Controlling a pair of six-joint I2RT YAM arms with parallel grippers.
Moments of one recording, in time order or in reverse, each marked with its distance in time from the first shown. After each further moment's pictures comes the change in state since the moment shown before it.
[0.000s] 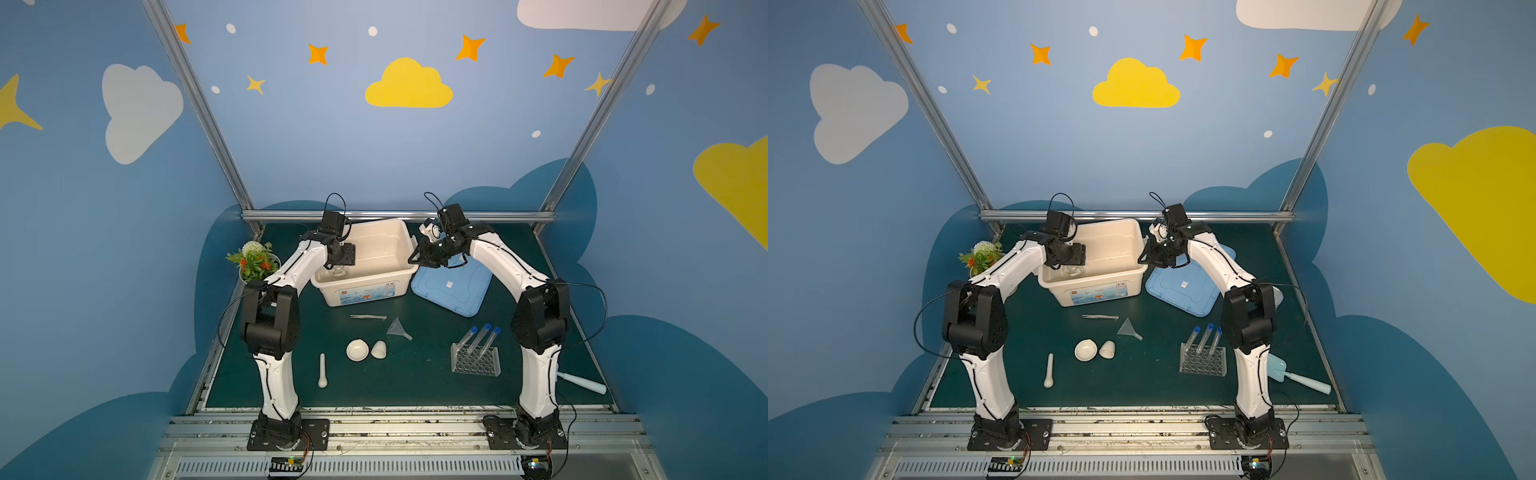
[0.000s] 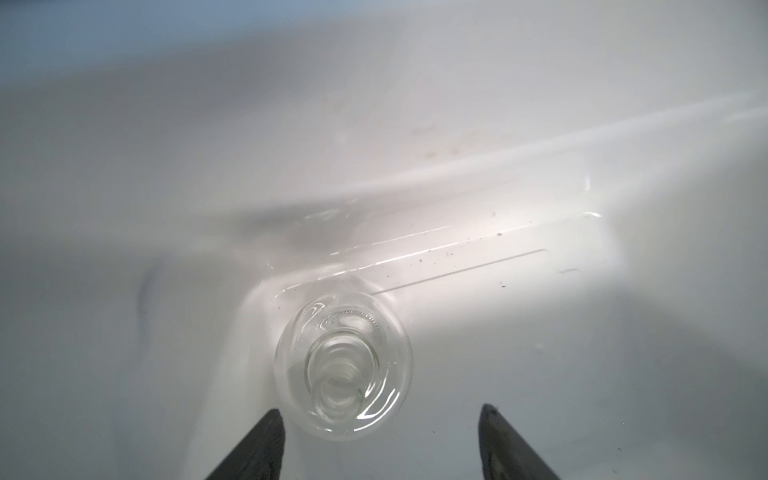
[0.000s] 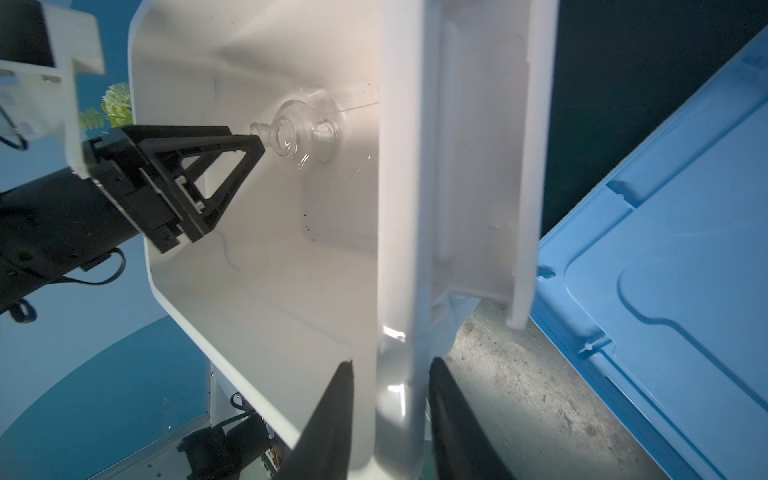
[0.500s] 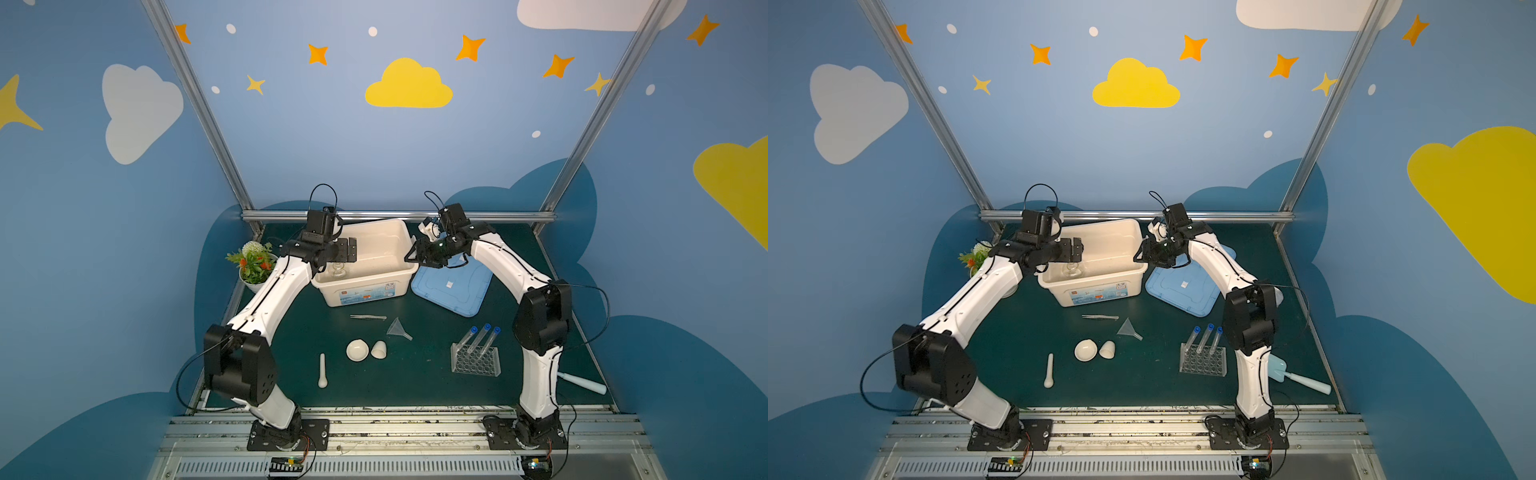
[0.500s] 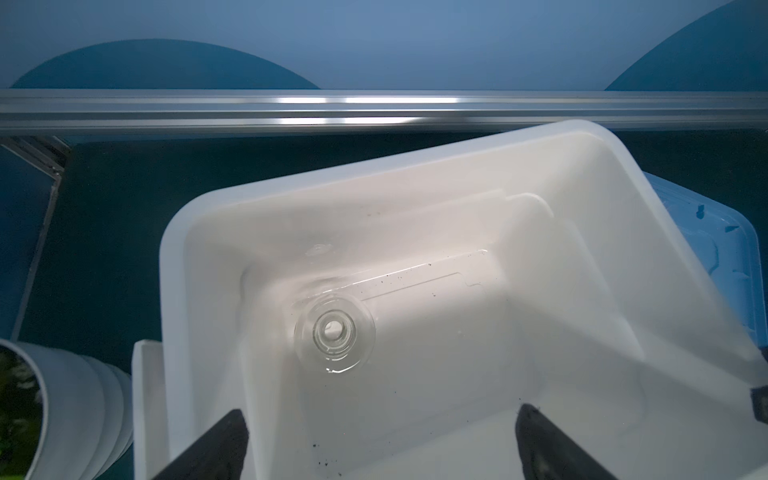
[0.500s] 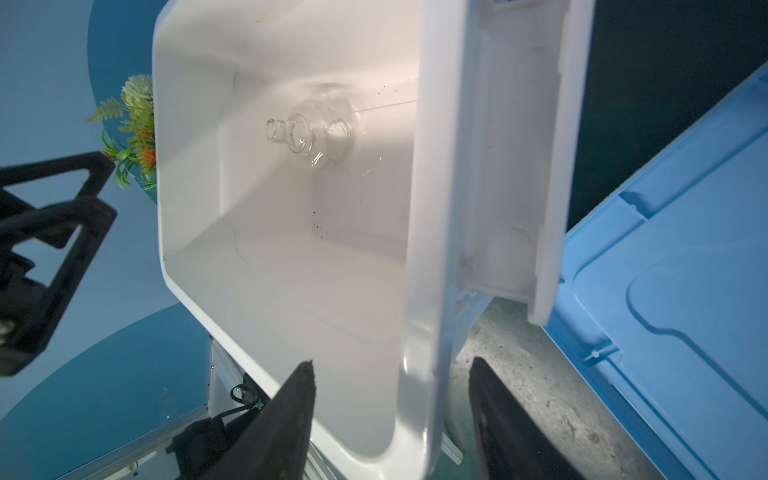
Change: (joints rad) left arm -0.032 -0.382 -0.226 0.071 -0.014 -0.002; right arm 0.000 -0.014 -0.014 0.021 -0.018 -0.023
